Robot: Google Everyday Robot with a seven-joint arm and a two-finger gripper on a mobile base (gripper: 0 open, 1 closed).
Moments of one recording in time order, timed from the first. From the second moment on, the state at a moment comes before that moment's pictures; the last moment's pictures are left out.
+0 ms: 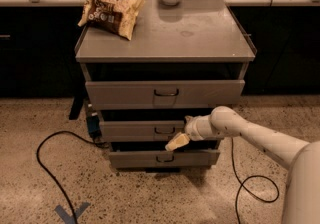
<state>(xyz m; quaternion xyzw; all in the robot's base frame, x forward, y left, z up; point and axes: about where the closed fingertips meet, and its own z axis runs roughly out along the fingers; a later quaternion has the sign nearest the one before) 0.678 -0.083 0.461 -0.45 0.80 0.21 0.33</state>
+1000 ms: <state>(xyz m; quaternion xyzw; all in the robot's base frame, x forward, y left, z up) 0.654 -0.088 0.444 -0.45 0.82 0.23 0.29</state>
